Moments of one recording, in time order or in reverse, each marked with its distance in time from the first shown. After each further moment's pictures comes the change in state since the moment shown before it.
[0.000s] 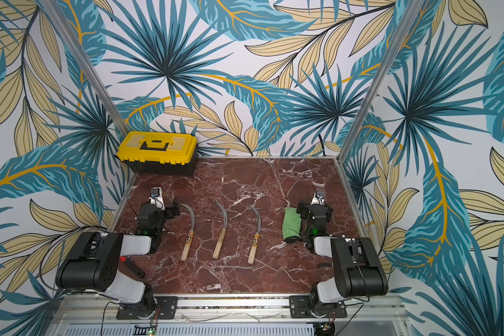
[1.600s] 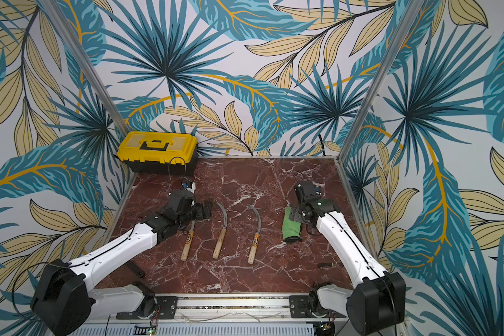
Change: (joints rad) left arm -0.538 -0.280 0.459 -1.192 -0.058 -0.494; right arm 0.224 -0.207 0.678 -1.765 -0.011 0.463
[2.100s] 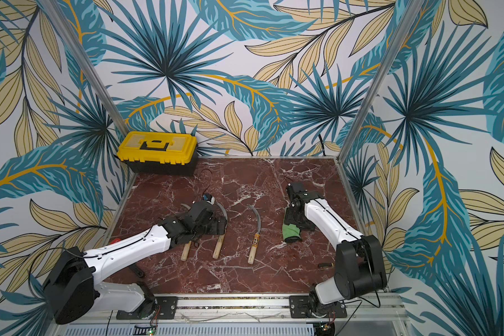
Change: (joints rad) left arm -0.222 0.100 0.036 -0.105 -0.010 -0.081; right arm 0.002 0.242 0.033 0.016 -0.101 -0.006
